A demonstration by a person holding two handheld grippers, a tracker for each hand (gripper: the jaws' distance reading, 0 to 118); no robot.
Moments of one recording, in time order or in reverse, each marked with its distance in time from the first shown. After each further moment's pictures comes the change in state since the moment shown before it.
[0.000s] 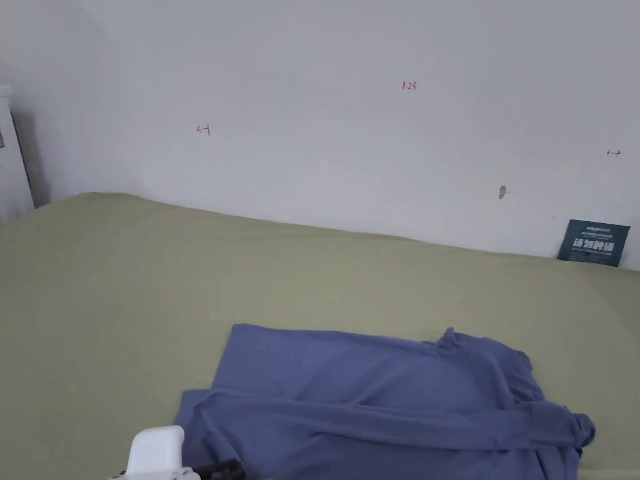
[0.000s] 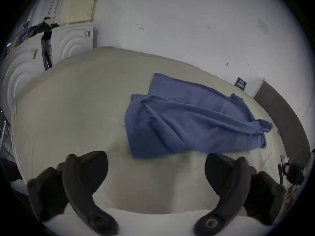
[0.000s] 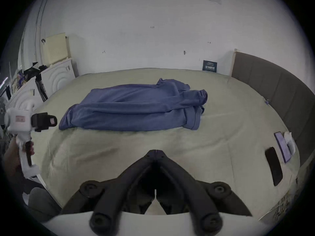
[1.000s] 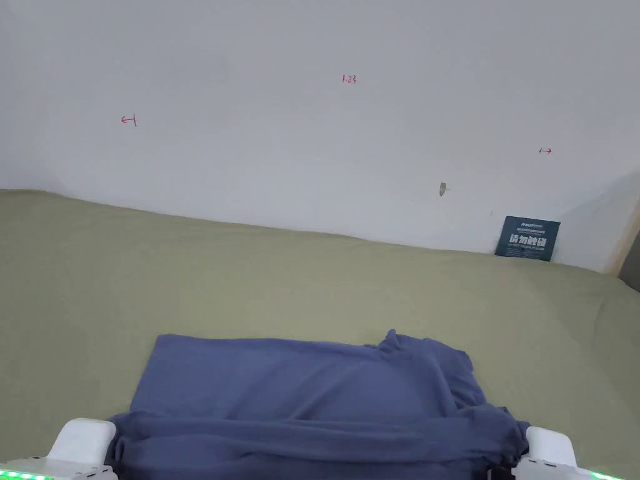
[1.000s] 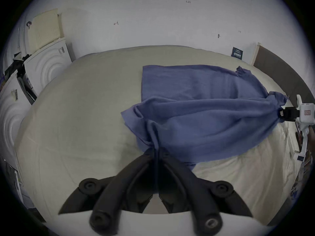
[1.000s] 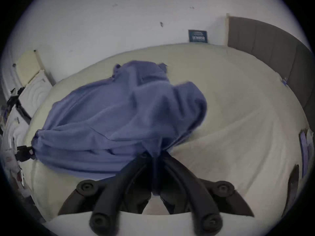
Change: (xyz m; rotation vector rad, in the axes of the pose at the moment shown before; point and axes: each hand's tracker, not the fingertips) left arm 0.022 0.033 -0.030 -0.063 0.005 -0.313; right arm 0.107 0.069 -0.176 -0.136 -0.017 -0.169
